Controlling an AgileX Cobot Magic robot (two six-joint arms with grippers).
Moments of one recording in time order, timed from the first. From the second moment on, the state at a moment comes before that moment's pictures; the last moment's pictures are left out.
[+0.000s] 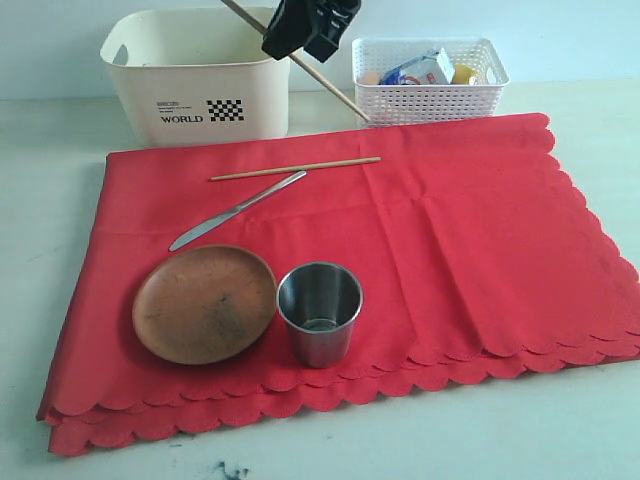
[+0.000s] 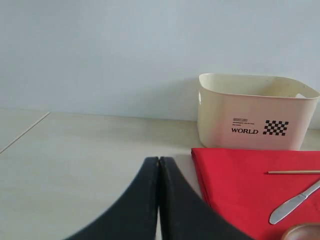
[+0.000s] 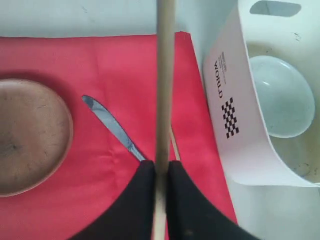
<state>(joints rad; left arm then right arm) 0.08 0.01 0.00 -0.04 0.13 0.02 0.41 2.21 -2.20 0.59 1.21 -1.22</state>
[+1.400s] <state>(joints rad) 0.08 0.01 0.00 -0.04 0.13 0.02 0.69 2.48 -2.29 0.75 -0.08 -1.35</state>
